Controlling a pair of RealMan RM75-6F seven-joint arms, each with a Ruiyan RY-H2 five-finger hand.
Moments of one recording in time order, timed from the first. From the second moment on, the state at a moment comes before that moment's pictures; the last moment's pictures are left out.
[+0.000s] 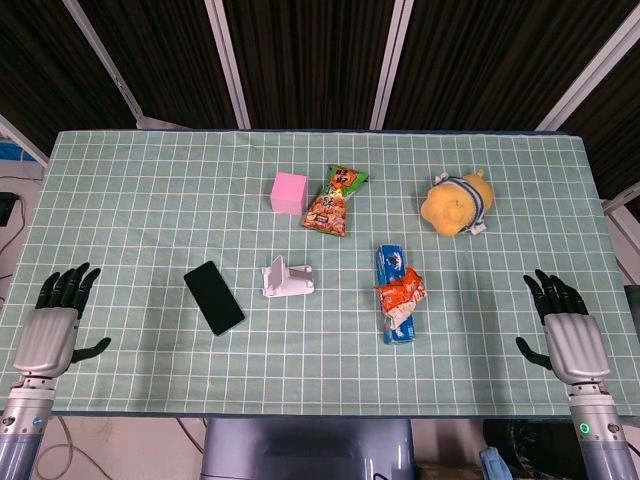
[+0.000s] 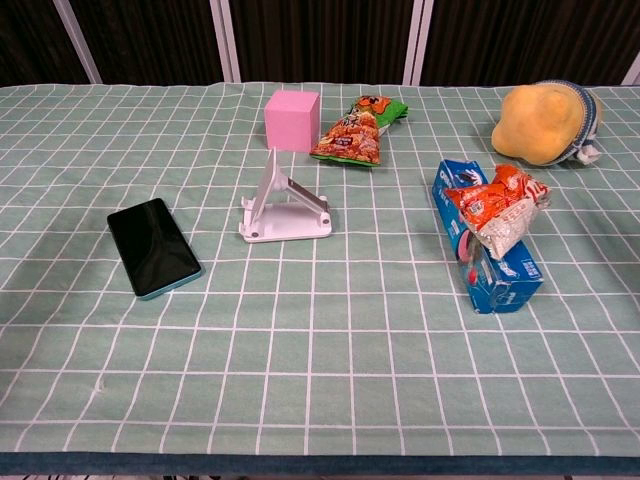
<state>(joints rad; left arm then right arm) -0.23 -1.22 0.03 -1.71 1.37 1.49 0.25 0.16 -1.14 0.09 -1.69 -1.40 1.39 -0.20</state>
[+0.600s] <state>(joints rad) -0.29 -1.20 -0.01 -1.69 1.36 1.36 0.36 0.16 -1.14 0.09 -1.70 -1.39 1.39 -0.20</state>
